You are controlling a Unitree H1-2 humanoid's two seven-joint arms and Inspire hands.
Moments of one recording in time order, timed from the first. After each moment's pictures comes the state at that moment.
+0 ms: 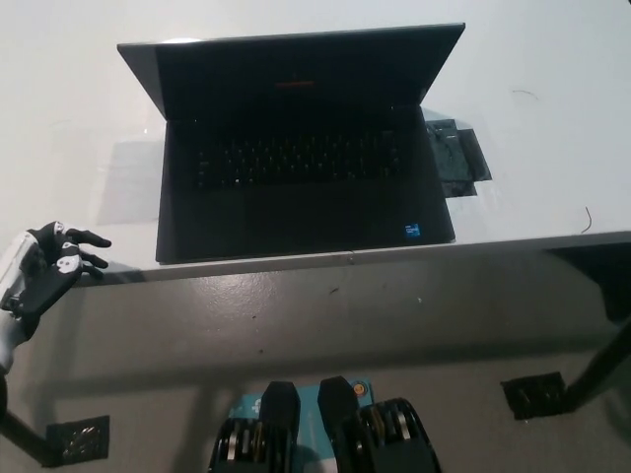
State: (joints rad) left_arm -0.28 0.38 0.19 0.10 -0.22 0.07 -0.21; right_arm -0.21 -0.43 -0.30 -0.05 0.52 0.30 0.29
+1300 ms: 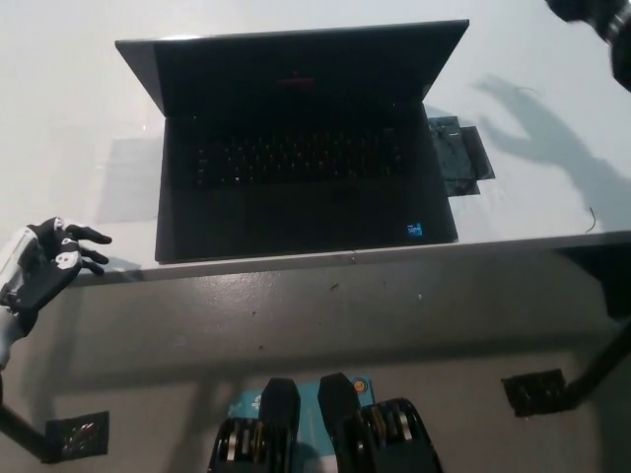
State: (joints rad) left_arm -0.29 0.39 0.20 0.09 -0.23 0.10 -0.23; right_arm -1.18 -0.34 0.06 0.64 0.31 0.28 0.36
